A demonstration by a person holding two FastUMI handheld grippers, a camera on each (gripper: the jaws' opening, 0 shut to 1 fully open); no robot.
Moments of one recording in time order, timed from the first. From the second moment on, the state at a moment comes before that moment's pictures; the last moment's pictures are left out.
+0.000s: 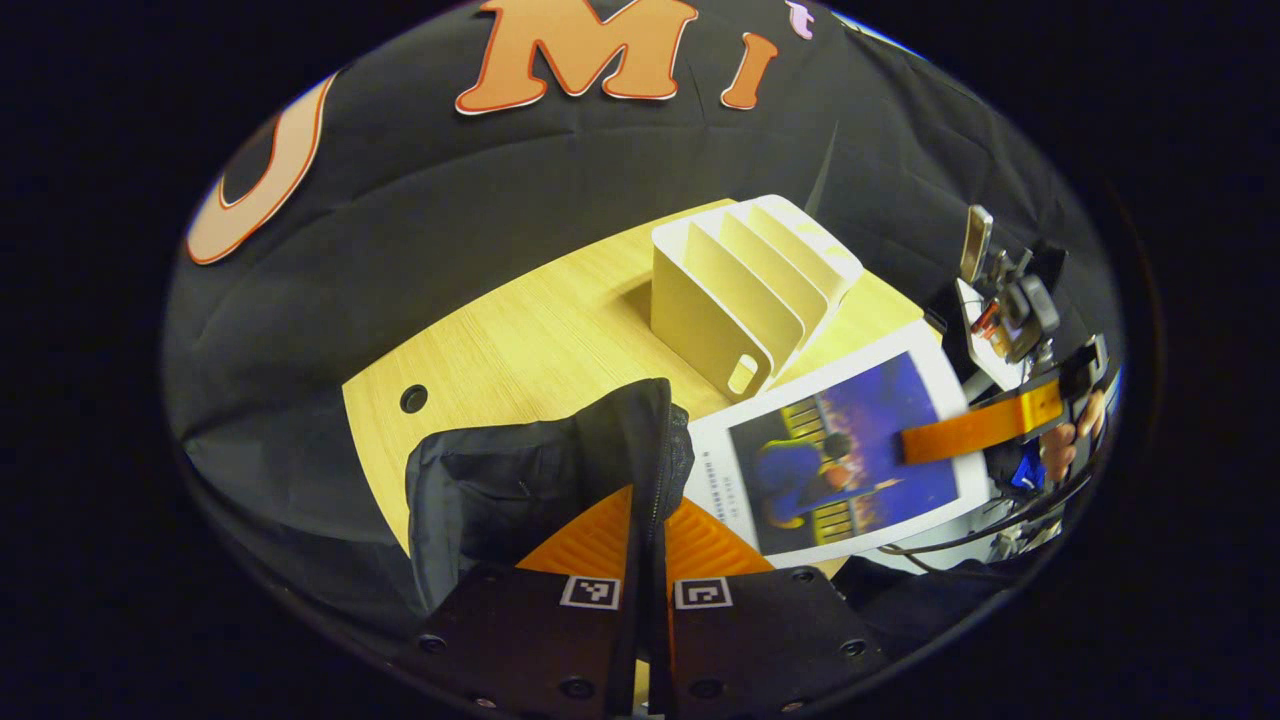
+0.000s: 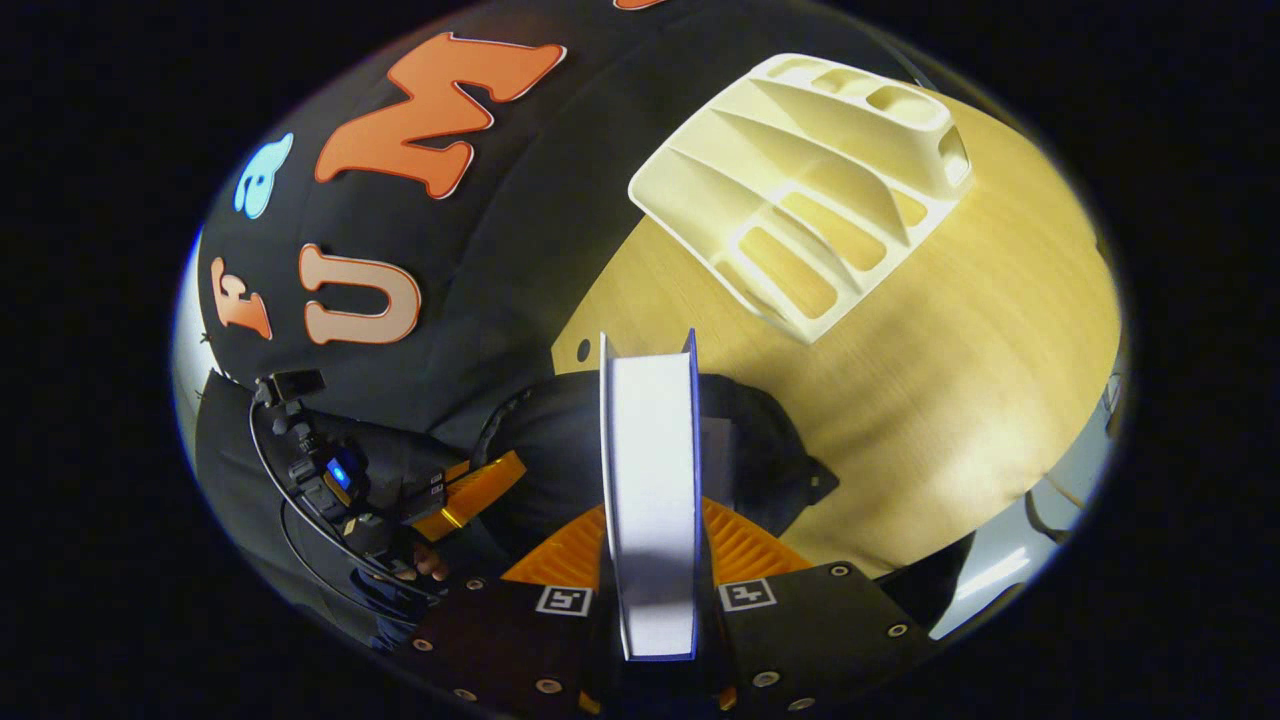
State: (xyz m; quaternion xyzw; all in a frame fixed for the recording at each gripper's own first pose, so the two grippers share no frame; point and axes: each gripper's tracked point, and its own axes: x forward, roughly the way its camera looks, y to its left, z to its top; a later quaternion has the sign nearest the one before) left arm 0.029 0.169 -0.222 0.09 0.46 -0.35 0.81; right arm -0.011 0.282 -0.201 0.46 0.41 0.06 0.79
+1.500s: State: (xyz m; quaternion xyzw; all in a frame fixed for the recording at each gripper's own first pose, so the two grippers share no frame) left arm 0.038 0.146 -0.229 0.09 0.44 -0.37 0.81; right arm 0.048 0.362 -0.321 0.45 0.46 0.07 0.76
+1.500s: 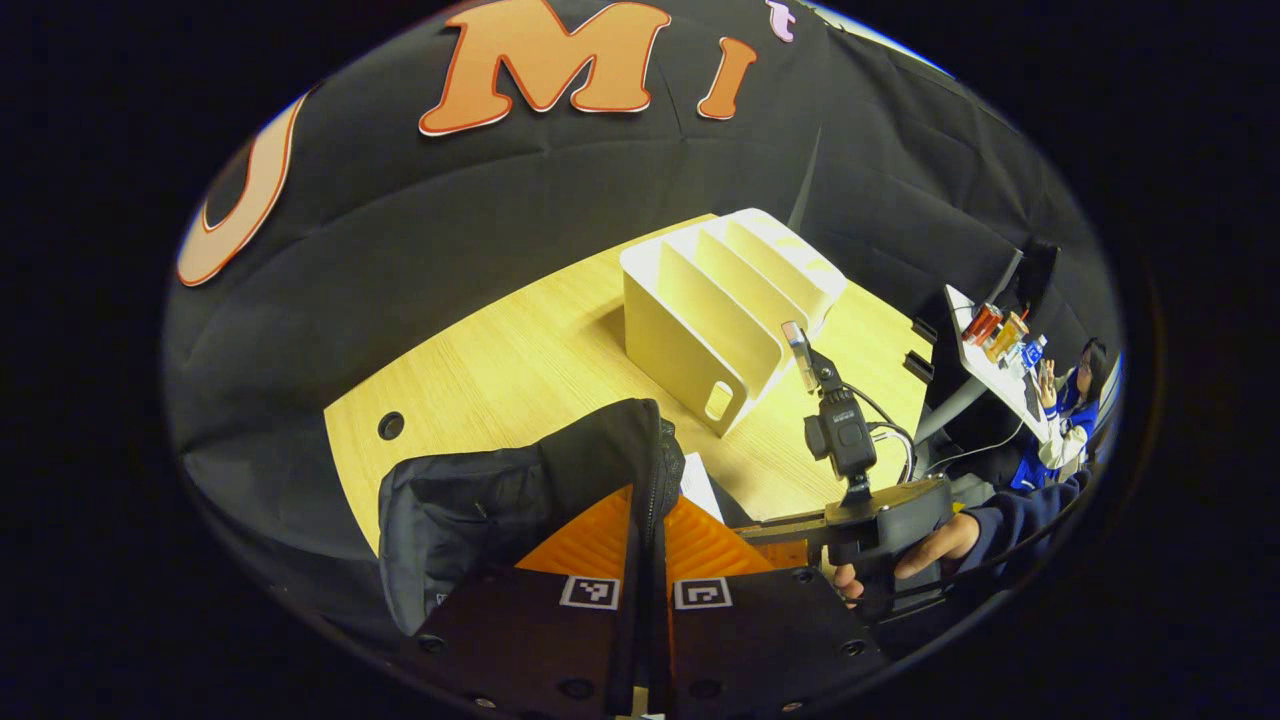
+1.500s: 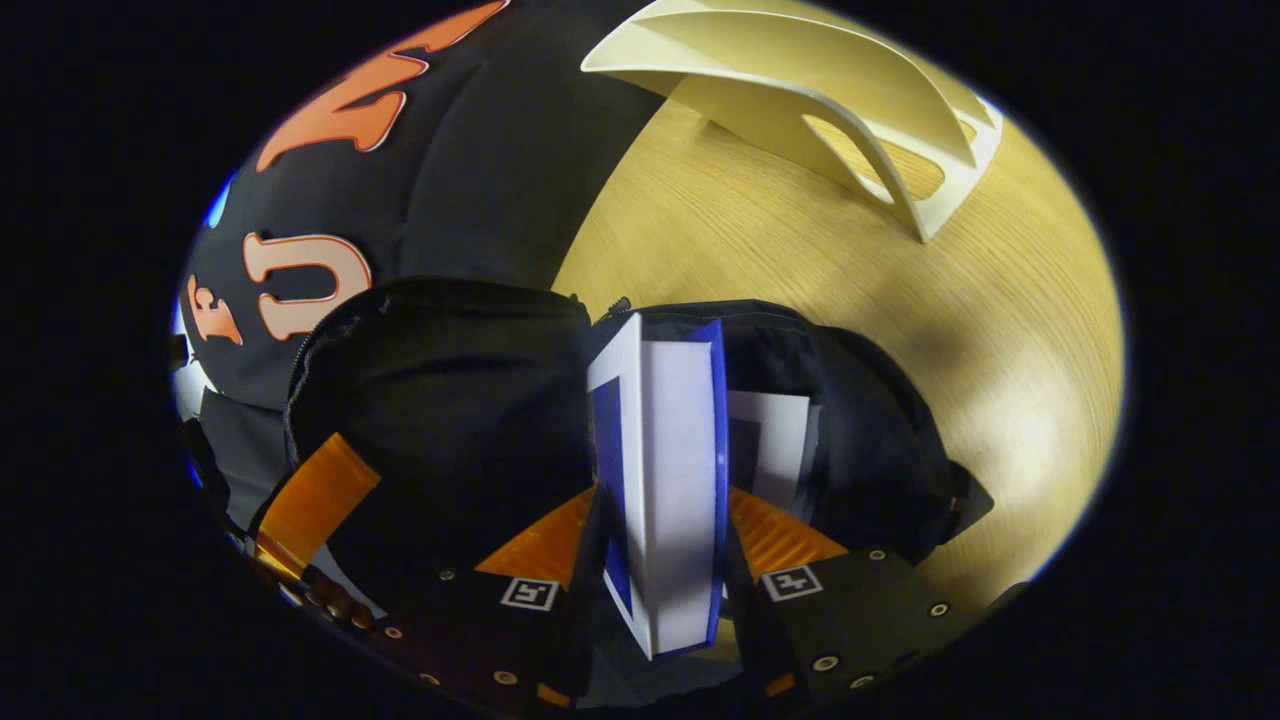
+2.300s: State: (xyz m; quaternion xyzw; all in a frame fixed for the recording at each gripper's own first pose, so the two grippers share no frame) left arm 0.035 0.150 -0.240 0.11 0.46 -0.28 0.83; right arm 0.023 0.265 -0.272 0.30 0.48 0.12 0.82
